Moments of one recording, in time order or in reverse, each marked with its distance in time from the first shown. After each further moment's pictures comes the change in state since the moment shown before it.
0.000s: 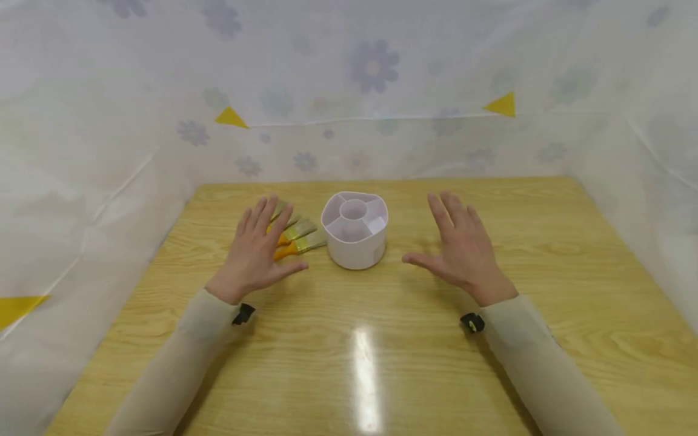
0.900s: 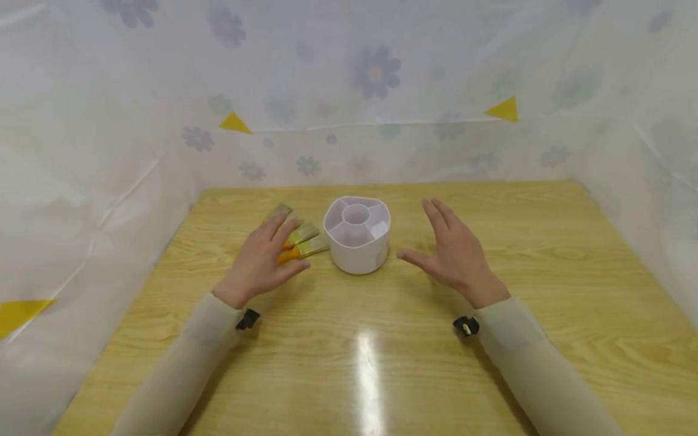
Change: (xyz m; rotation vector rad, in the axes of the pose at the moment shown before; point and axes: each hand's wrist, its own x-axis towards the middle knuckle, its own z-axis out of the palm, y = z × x) left_hand 0.001 0.002 0.006 -0.107 -0.063 -0.016; right_hand 0.007 -0.014 0.007 0.195 -0.021 0.095
